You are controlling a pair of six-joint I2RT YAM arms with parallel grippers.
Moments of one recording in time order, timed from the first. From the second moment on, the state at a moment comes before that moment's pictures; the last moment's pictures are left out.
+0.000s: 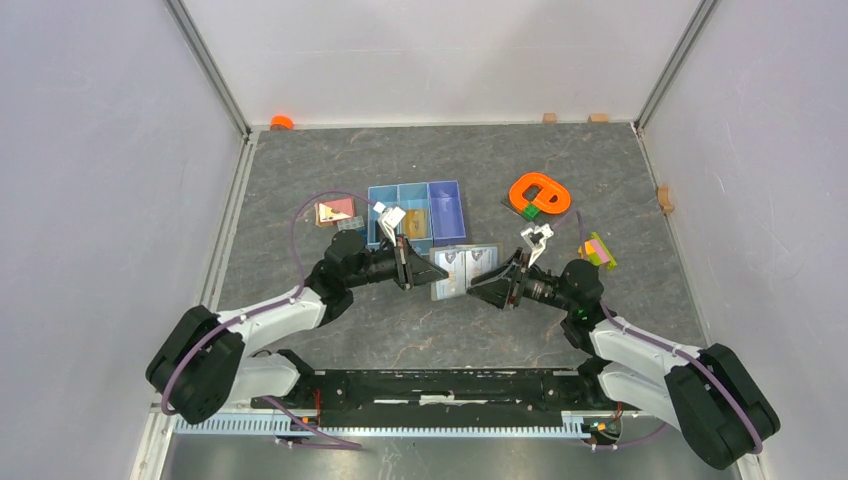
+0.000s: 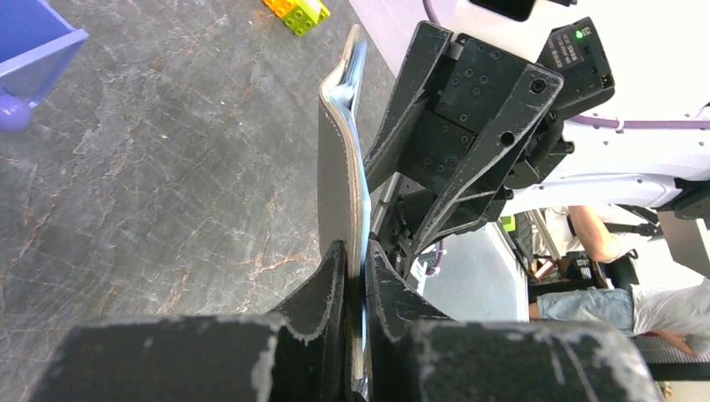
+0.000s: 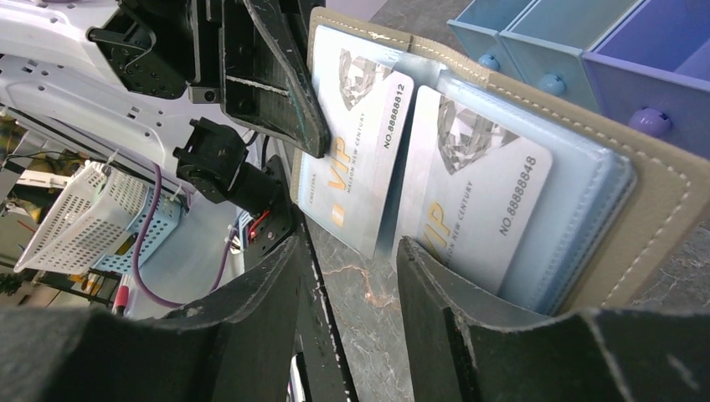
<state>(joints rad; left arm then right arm) -0.65 1.22 0.47 0.60 0.61 -0.79 0.49 1.03 0.16 0.87 -0.71 0.69</state>
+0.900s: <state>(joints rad) -0.67 1.31 0.47 0.79 0.74 -0.88 0.45 1.19 0.09 1.30 -0.81 0.97</state>
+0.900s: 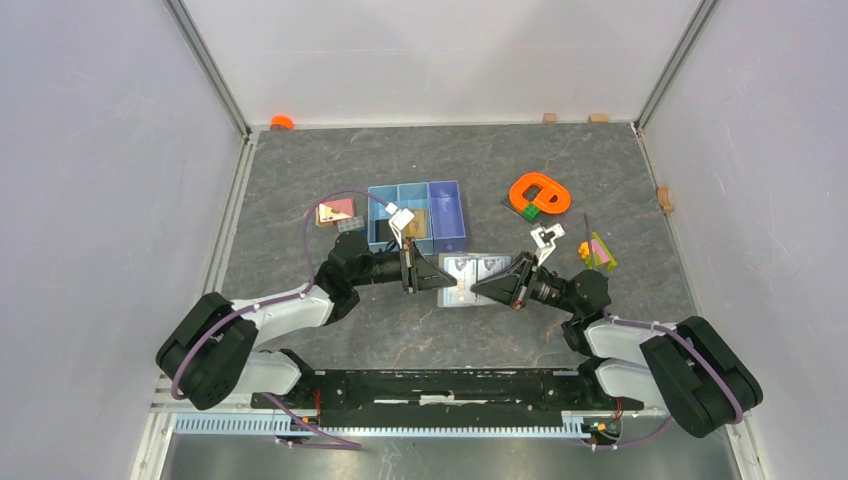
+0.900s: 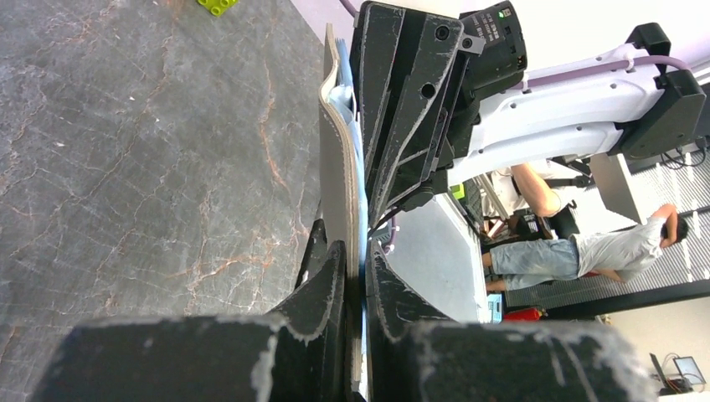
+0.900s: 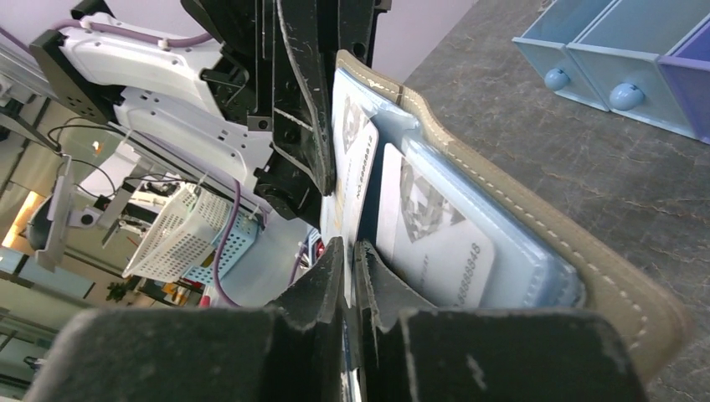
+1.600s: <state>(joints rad) -0.66 1.22 0.46 0.70 0.68 -0.86 0.36 1.11 0.07 1.24 -0.79 0.94</state>
